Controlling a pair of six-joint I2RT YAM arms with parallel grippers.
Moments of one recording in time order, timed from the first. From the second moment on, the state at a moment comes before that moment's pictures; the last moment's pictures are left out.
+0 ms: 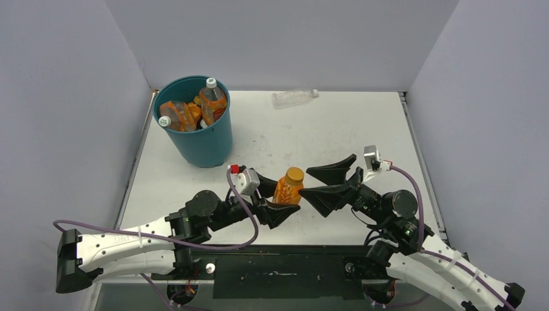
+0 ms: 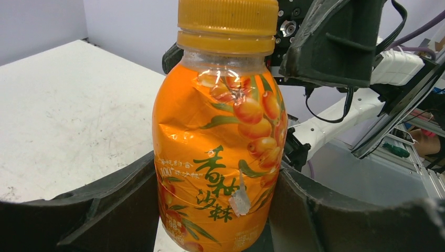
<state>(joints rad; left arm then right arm) -1.25 0.84 0.65 0.36 -0.05 -0.27 0.86 0.51 0.60 0.20 -0.21 0.57</state>
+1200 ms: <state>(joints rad) -1.28 0.83 0.62 0.38 -0.21 -0.22 1.13 0.72 0.52 0.47 0.09 0.65</state>
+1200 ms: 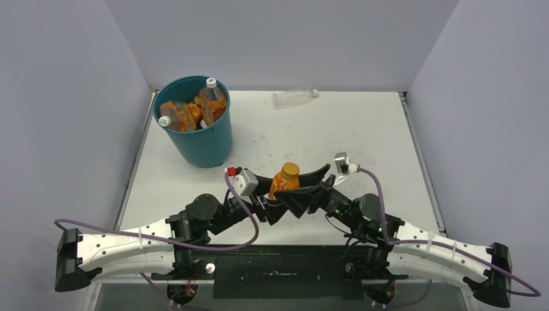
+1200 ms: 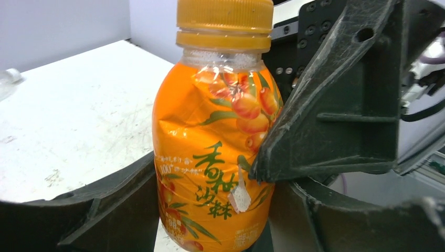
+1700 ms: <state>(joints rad) -1.27 0.79 0.59 0.40 -0.19 -0.22 1.13 0.72 0.51 0.49 0.11 0.65</state>
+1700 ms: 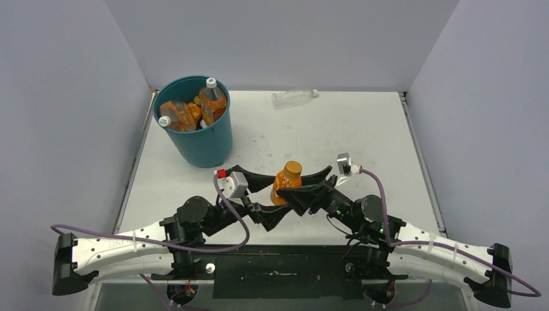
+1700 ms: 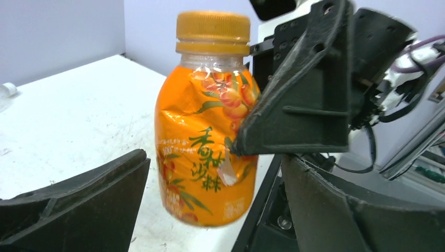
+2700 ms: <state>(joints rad) -1.27 0.95 0.99 0.04 -0.20 -0.27 1.13 0.55 0.57 -0.03 0.01 0.28</state>
